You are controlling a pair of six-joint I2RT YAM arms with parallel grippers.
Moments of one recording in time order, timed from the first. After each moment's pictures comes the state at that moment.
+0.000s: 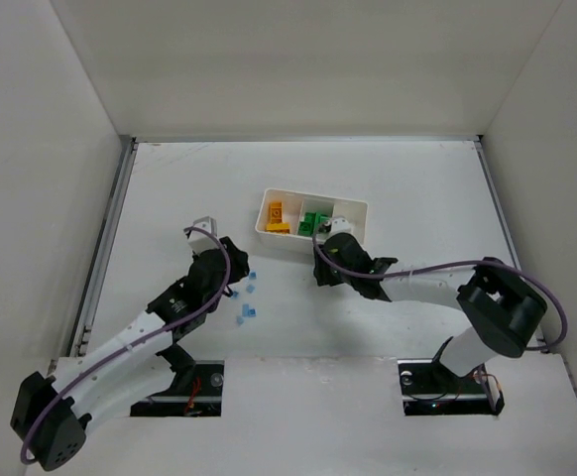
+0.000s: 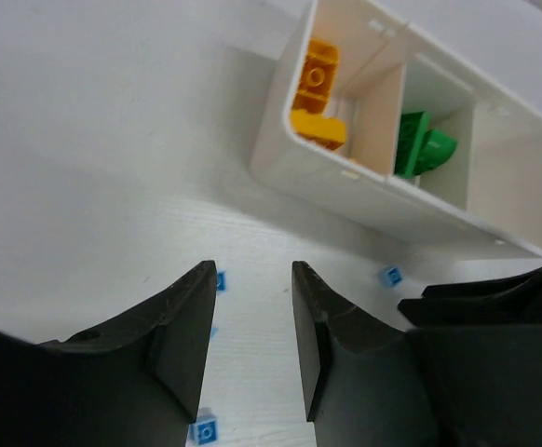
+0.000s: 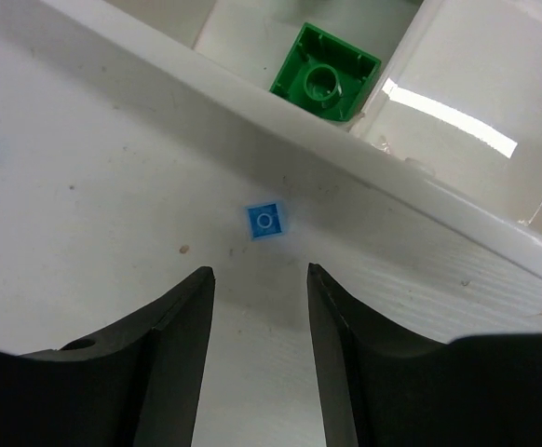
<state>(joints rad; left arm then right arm) -0.71 0.78 0.46 -0.15 -0.49 -0.72 0.84 1.54 0.73 0.05 0.24 0.49</state>
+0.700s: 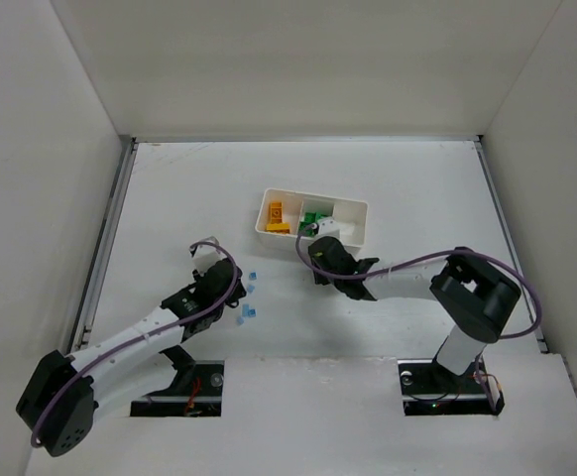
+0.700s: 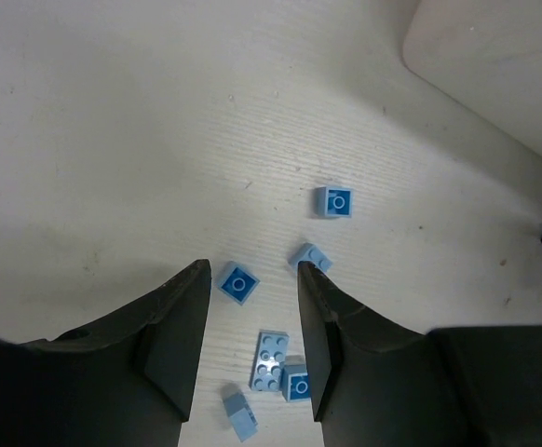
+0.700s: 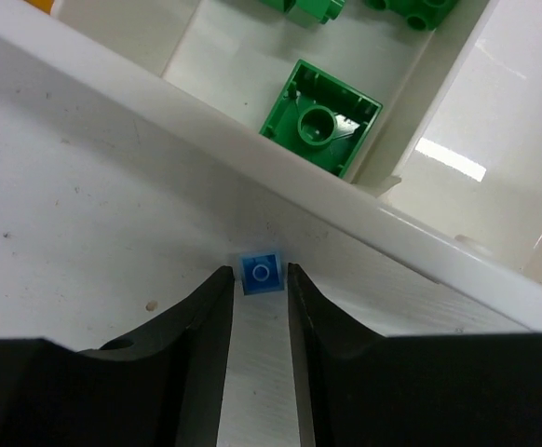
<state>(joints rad) -0.71 0.86 0.37 -0.31 -0.51 -0.85 0.89 1.69 0.80 0.10 0.40 0.43</state>
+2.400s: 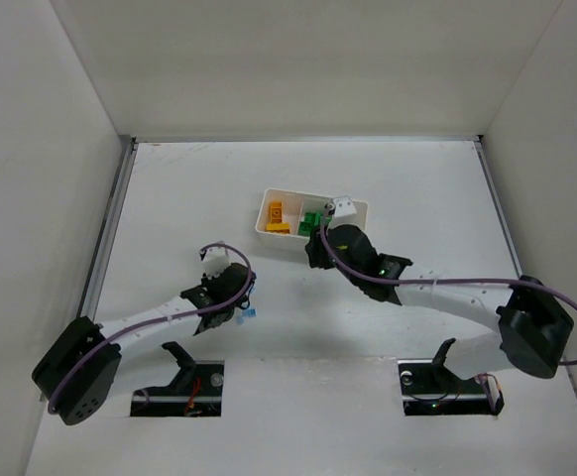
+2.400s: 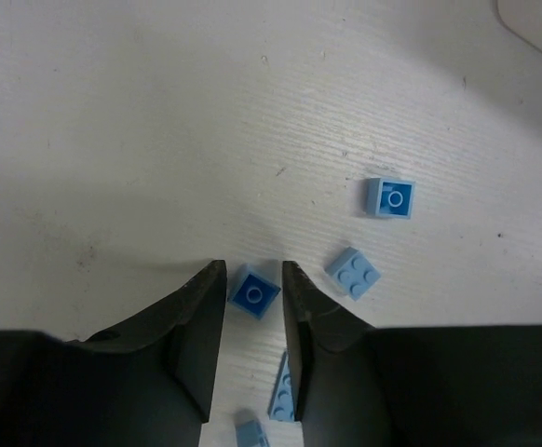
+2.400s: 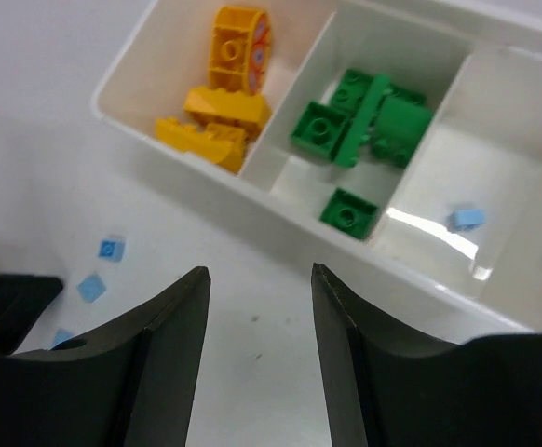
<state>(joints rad) -0.76 1.09 0.37 -0.26 -0.57 -0.92 0.89 1.37 0.82 0.07 0.41 0.44</state>
